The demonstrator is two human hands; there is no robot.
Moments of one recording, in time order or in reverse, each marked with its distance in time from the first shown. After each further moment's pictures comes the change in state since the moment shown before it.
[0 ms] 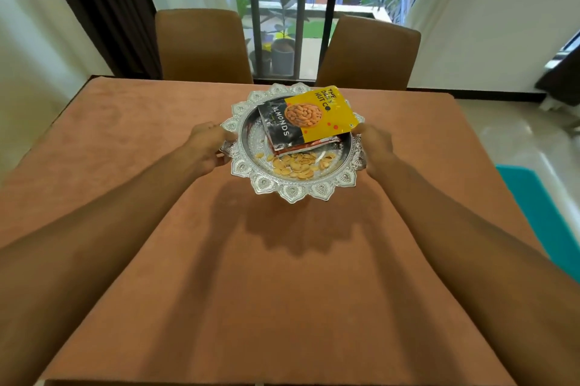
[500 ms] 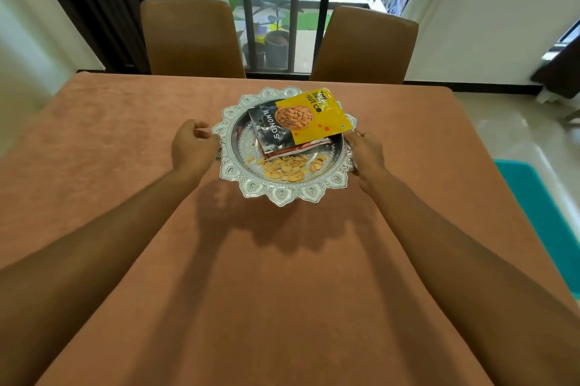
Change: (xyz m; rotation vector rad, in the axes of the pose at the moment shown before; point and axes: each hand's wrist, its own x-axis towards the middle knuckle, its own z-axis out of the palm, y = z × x) left_hand 0.008 -0.031 -0.001 0.305 0.306 0.396; right_hand 0.011 0.034 0.000 -0.026 -0.067 -0.092
